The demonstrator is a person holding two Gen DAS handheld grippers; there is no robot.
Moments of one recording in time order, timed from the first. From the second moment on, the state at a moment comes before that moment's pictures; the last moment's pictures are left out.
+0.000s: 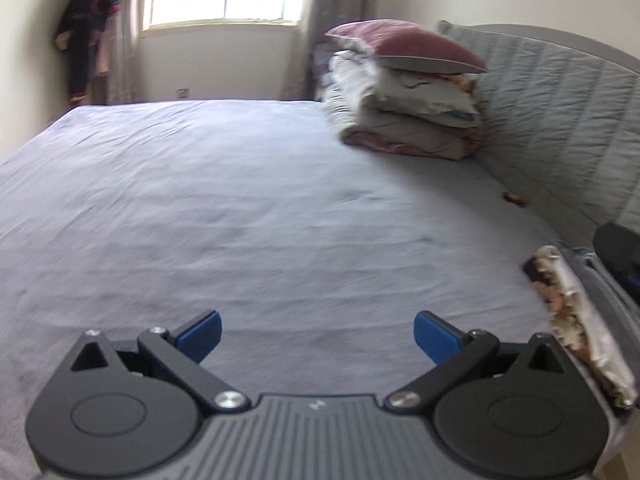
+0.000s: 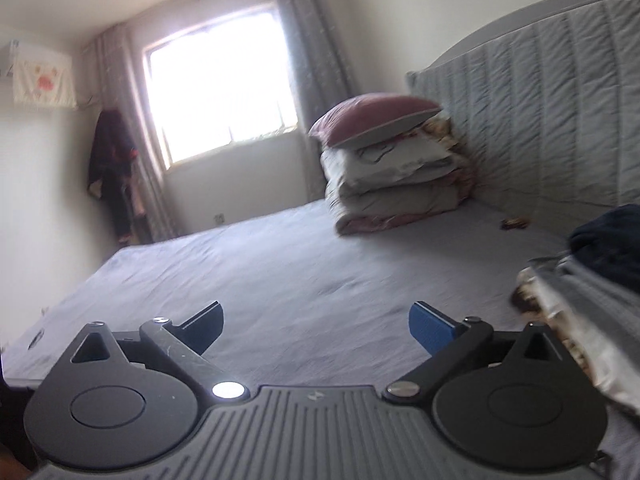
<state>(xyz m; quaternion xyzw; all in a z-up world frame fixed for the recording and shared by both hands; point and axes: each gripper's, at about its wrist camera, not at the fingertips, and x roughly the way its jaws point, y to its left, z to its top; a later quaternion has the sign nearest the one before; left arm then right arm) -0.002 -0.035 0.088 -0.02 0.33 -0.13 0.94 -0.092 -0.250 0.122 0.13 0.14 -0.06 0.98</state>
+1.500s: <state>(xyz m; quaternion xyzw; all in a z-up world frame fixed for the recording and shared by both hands) 0.081 0.011 -0.096 0.01 0.33 0.02 0.94 0.045 -0.196 -0.059 0.08 0.30 -0.03 0.95</state>
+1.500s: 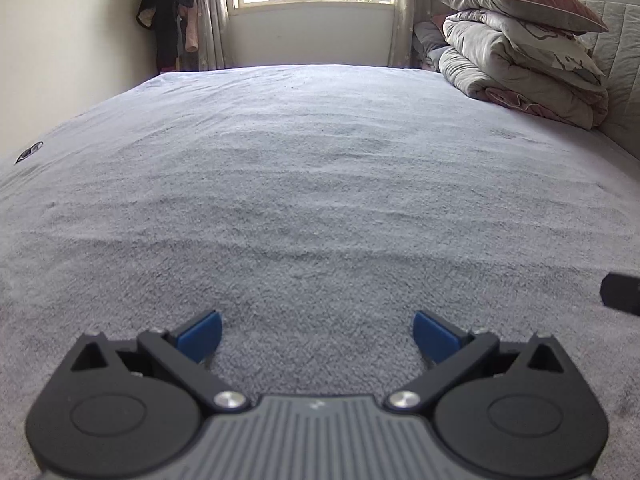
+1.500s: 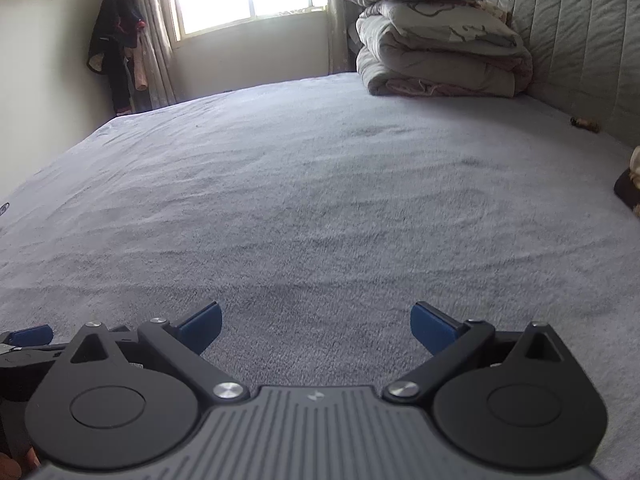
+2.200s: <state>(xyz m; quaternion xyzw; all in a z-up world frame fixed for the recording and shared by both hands) 0.078 0.013 -0.099 -0.01 0.32 0.02 0.95 0.051 -0.180 -0.089 0.02 0.31 -0.02 0.95</state>
